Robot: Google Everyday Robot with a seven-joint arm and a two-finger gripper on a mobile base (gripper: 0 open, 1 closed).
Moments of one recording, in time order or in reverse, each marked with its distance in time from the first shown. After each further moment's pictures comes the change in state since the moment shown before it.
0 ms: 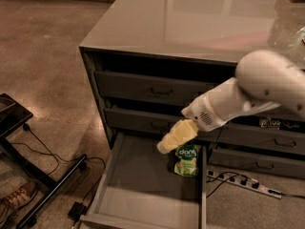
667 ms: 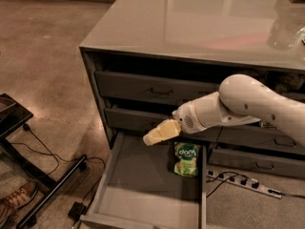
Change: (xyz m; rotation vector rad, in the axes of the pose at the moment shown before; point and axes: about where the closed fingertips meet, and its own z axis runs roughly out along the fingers) arm -0.016 -0.040 0.071 0.009 -0.164 0.138
